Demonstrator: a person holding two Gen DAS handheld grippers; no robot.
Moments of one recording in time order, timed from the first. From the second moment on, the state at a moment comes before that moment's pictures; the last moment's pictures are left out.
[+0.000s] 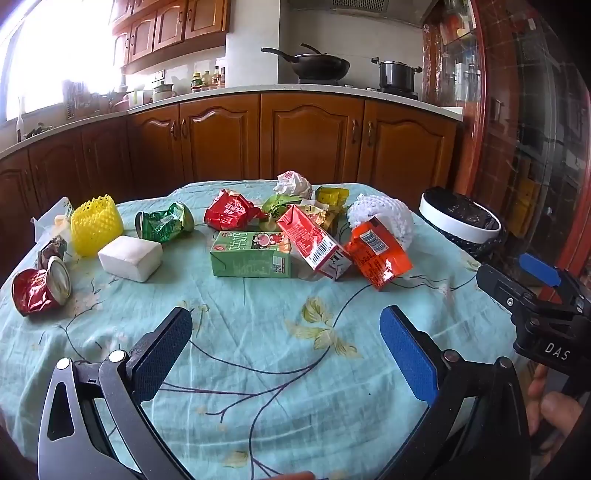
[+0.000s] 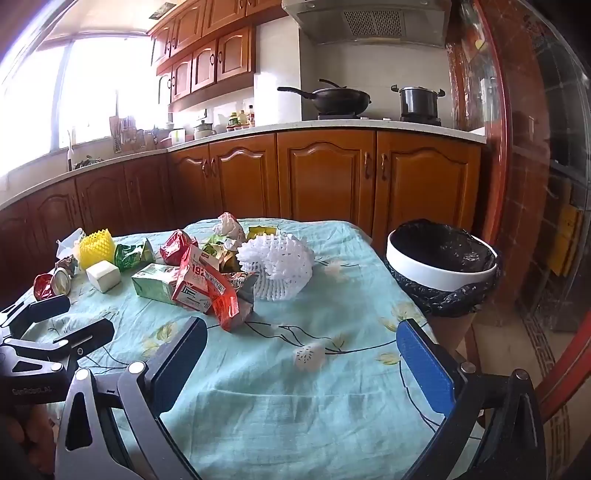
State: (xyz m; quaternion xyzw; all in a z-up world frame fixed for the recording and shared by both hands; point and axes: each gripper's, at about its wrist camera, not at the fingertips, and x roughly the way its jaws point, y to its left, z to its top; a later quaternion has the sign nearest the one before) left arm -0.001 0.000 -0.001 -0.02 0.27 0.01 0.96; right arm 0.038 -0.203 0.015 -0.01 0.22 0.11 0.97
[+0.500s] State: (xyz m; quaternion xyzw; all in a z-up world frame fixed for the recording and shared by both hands) left arm -0.004 0.000 0.002 -0.03 0.27 0.00 0.96; right arm 0.039 -0.204 0.010 -0.01 0.23 0.11 0.97
